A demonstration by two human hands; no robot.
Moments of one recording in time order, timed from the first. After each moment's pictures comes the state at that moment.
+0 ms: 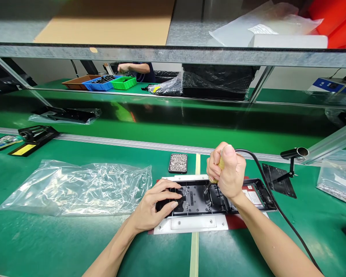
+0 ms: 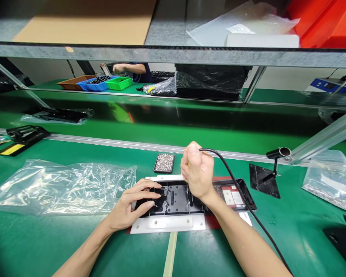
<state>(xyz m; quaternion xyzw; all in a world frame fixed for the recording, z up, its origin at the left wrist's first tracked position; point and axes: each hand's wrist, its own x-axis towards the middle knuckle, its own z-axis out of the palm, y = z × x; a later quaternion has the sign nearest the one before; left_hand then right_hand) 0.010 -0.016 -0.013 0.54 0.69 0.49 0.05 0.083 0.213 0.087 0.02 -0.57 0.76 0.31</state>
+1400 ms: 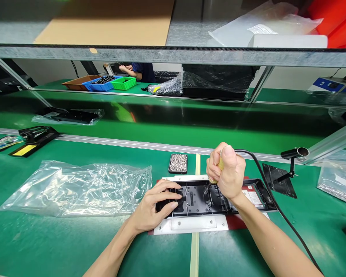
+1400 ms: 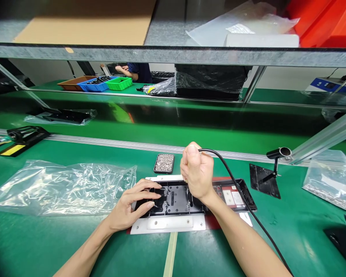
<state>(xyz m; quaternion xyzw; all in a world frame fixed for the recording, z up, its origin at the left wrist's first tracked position) 0.010 -0.016 -0.012 0.54 0.69 0.49 0.05 0.083 0.212 0.088 0.03 -0.57 0.76 0.32</state>
